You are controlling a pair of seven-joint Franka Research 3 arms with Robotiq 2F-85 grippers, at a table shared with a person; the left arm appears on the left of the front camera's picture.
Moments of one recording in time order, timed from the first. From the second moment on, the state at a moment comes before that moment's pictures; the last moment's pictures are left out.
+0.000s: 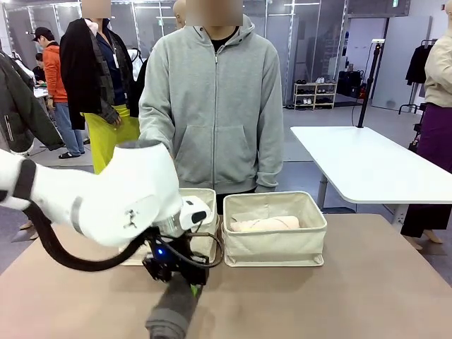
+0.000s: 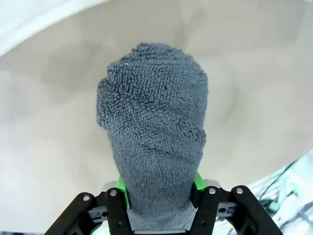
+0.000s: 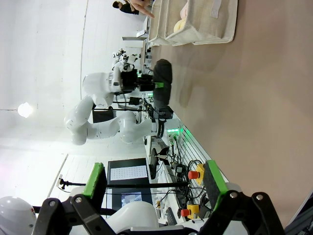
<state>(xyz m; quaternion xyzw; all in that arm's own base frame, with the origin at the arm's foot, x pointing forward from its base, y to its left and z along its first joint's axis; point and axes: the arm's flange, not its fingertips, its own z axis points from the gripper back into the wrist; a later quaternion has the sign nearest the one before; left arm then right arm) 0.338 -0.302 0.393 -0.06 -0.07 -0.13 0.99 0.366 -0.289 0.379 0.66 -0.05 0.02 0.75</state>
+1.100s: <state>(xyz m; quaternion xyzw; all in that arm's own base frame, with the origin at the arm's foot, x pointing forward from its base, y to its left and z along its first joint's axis) 0.312 -0.279 0.497 0.06 -0.09 -0.49 0.87 0.366 -0.289 0.379 0.66 -0.05 0.02 0.75</state>
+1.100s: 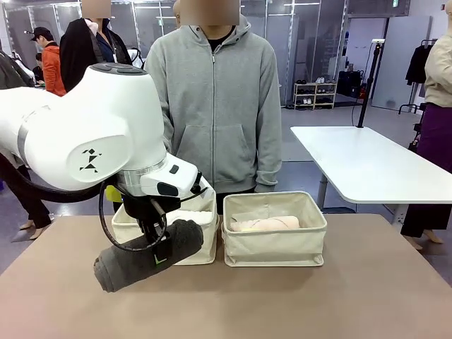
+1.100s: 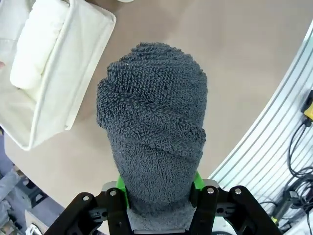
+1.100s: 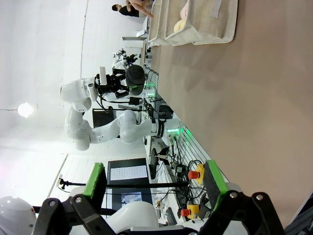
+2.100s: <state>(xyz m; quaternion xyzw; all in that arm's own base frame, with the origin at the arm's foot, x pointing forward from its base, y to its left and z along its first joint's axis) 0.498 -0.238 0.542 0.10 -0.06 -0.72 0.69 0.366 -0.289 0.379 0.66 -0.05 0.02 0.75</state>
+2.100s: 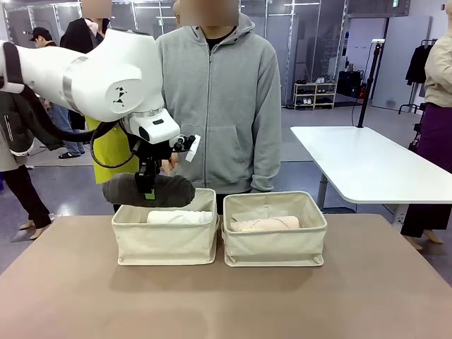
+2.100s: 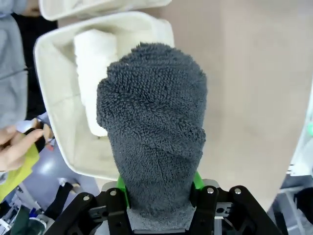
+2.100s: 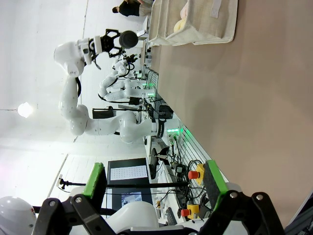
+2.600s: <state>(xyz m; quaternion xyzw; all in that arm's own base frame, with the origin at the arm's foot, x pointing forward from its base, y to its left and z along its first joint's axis) 0.614 -0.228 0.450 0.06 -0.02 -0.72 0.69 0.366 -0.289 0.379 0.66 -0.05 0.02 0.75</state>
